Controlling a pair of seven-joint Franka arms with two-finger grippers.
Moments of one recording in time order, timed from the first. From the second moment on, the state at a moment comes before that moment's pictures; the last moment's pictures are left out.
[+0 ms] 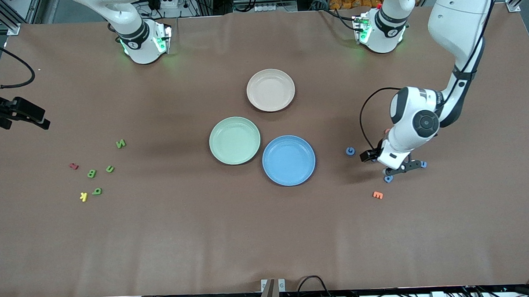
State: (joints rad) left arm -0.09 0.46 -0.13 -2.12 0.02 2.54 -0.44; right arm -0.04 0.04 0.00 -1.52 0.03 1.59 0.04
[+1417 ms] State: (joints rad) left arm -0.09 0.50 -0.12 -2.15 0.04 2.64 -0.45; right arm -0.04 0.06 0.00 -1.53 0.02 1.62 0.04
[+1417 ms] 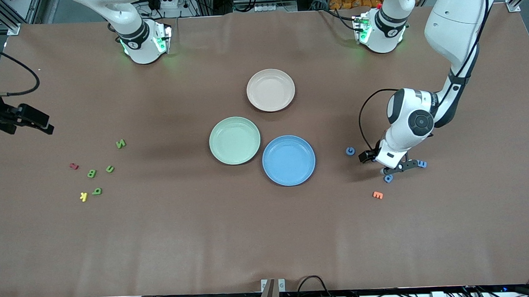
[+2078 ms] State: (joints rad) left arm -0.09 0.49 -0.12 -2.15 0.04 2.65 -0.45; right arm -0.06 0.14 -0.01 -1.75 0.02 2.00 0.04
